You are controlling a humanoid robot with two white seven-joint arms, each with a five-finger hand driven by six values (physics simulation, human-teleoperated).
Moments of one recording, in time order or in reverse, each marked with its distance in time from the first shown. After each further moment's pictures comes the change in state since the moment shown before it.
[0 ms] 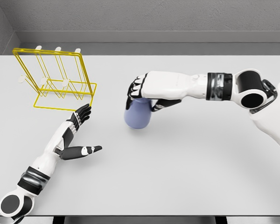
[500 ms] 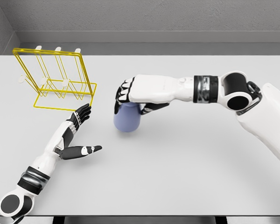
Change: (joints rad) left arm -0.002 0.000 0.000 0.000 0.000 0.000 0.000; right arm 0.000 0.068 0.014 0.008 0.044 0.000 0.000
